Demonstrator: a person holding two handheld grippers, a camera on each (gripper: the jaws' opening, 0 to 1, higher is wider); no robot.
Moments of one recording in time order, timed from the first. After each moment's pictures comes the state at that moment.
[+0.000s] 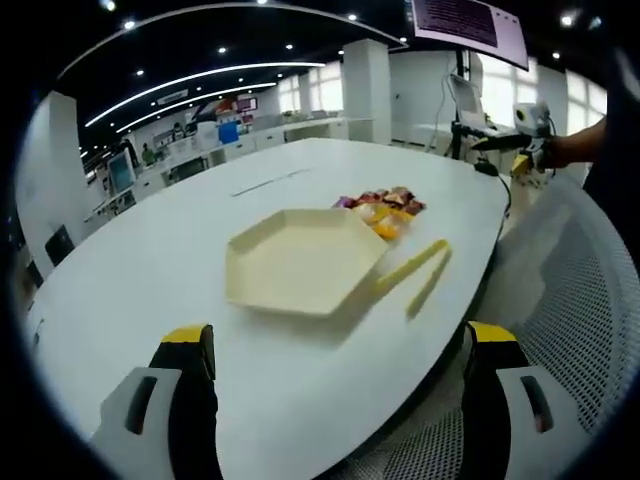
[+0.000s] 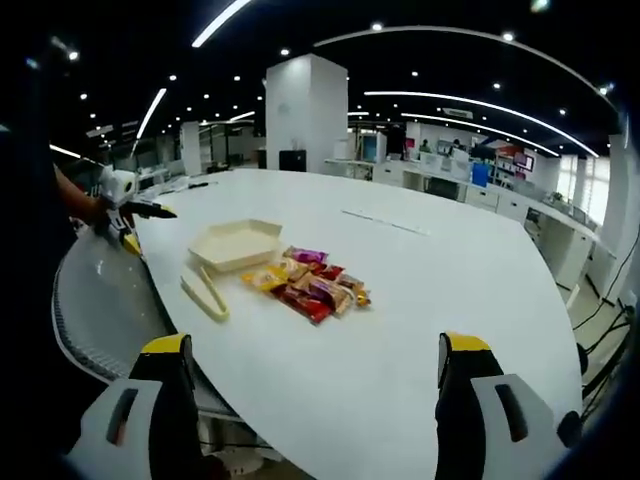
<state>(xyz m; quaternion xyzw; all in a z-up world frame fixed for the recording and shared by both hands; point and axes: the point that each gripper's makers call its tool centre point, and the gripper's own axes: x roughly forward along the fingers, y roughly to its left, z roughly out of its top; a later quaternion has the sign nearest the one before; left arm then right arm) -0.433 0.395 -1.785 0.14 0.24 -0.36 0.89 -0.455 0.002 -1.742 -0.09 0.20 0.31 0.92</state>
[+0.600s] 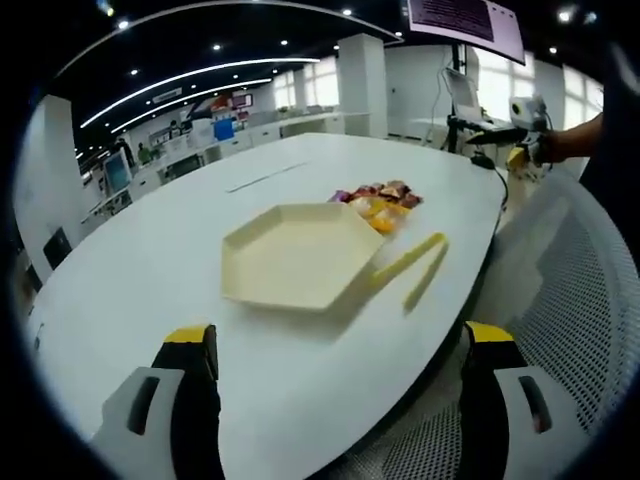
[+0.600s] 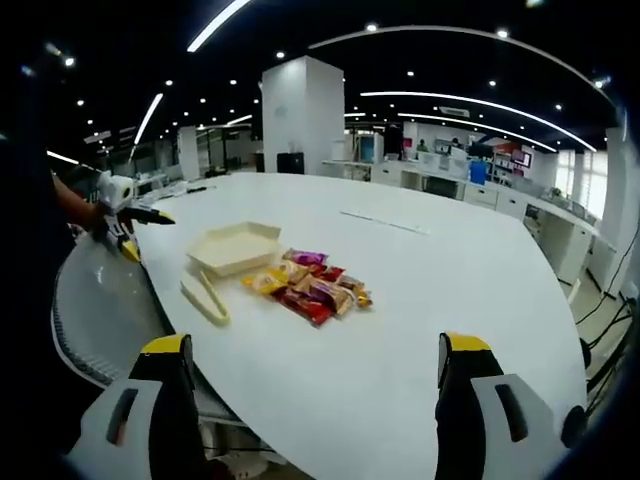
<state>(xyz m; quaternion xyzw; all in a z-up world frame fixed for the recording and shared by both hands) -0.436 0.396 -1.790 0.15 0.25 -0.37 0.88 -0.453 0.004 -1.744 -0.08 0.20 0.31 0.93</state>
